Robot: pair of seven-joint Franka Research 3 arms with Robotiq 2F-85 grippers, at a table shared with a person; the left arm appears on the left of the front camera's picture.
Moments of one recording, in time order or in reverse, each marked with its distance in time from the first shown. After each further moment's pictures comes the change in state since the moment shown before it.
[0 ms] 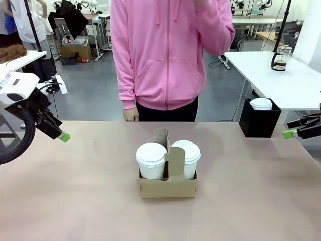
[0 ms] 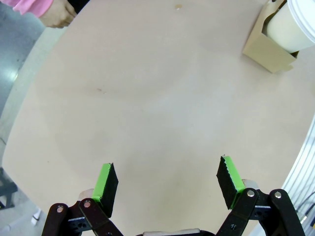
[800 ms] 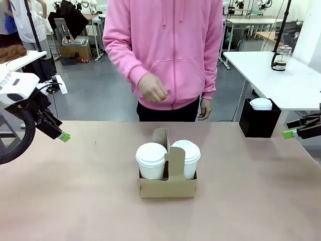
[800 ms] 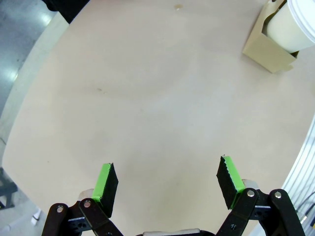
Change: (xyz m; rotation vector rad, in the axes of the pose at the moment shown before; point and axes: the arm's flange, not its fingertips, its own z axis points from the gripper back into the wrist) left arm 0.000 0.000 0.000 0.000 0.000 0.000; right arm 0.000 0.000 0.000 0.002 -0.001 0.000
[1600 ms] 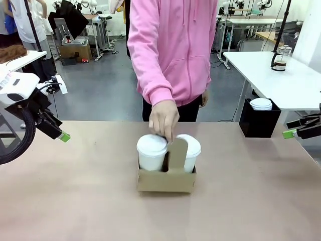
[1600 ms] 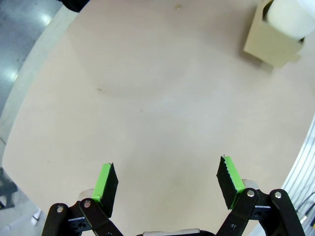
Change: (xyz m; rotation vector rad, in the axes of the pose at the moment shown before) left arm 0.000 0.000 0.000 0.000 0.000 0.000; right arm 0.000 0.000 0.000 0.000 0.000 0.000
